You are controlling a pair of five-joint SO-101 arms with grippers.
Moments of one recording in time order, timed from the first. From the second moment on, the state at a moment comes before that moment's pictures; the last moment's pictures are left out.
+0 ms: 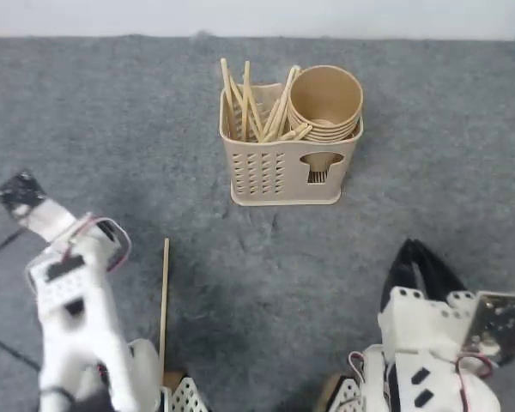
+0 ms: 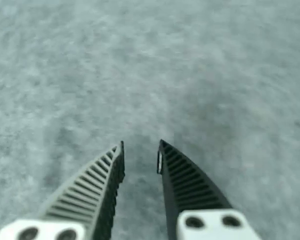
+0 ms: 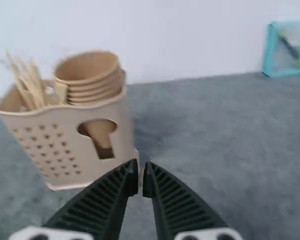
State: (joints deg) left arm -33.5 -32.0 71.3 27.5 19.2; right arm -0.4 -101.4 41.1 88.6 -6.5
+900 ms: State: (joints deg) left arm -14.9 -103.1 96.8 55.3 5.7; right arm 11.1 -103.9 68.8 86.8 -3.1
